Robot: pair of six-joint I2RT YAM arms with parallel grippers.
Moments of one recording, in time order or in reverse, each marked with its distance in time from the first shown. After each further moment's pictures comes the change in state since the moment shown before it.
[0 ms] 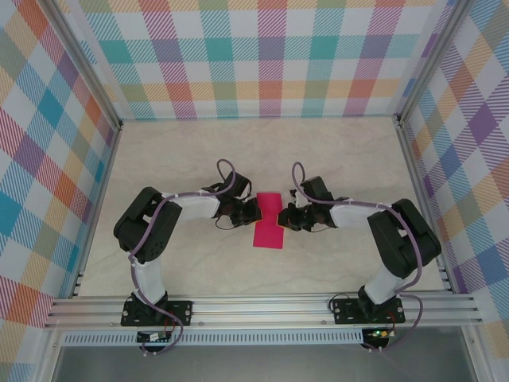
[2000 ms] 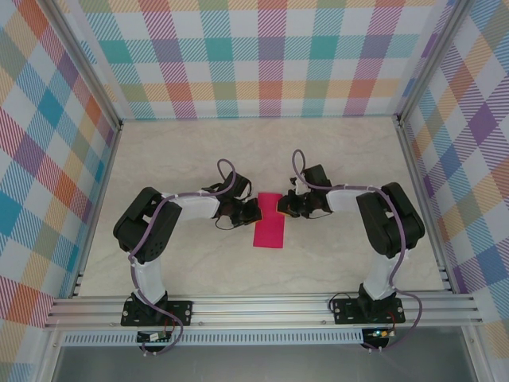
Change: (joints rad) left arm 0.000 -0.002 -0.005 0.004 -0.002 0.018; right arm -0.085 0.185 0.168 0.013 -0.058 -0.047
